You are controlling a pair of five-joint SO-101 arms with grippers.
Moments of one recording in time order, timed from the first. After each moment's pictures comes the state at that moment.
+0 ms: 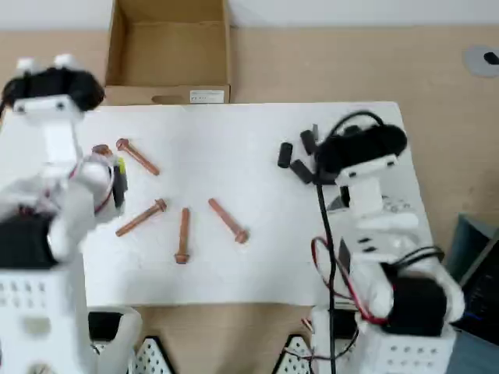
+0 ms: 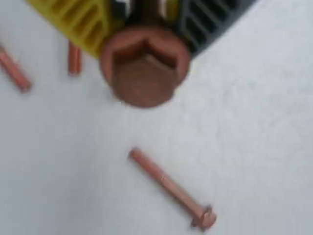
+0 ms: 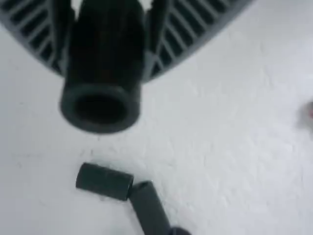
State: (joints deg) left arm -2.5 -52.0 18.8 83.8 -3.8; right arm -0.3 -68.8 34.5 88.3 6.1
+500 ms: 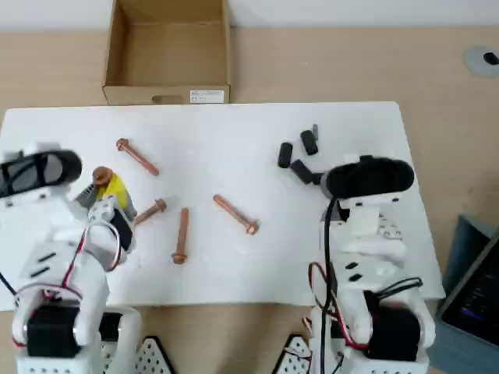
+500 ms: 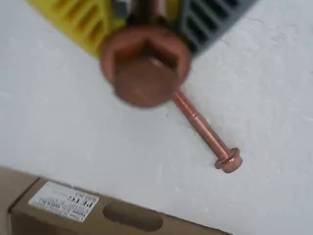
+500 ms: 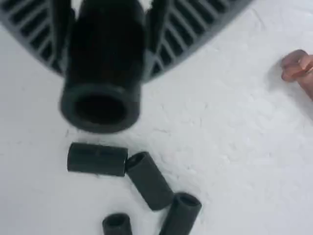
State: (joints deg) left arm -2.5 -90.1 57.2 64.7 8.7; right arm -0.3 -89.2 57.0 78.4 -3.7
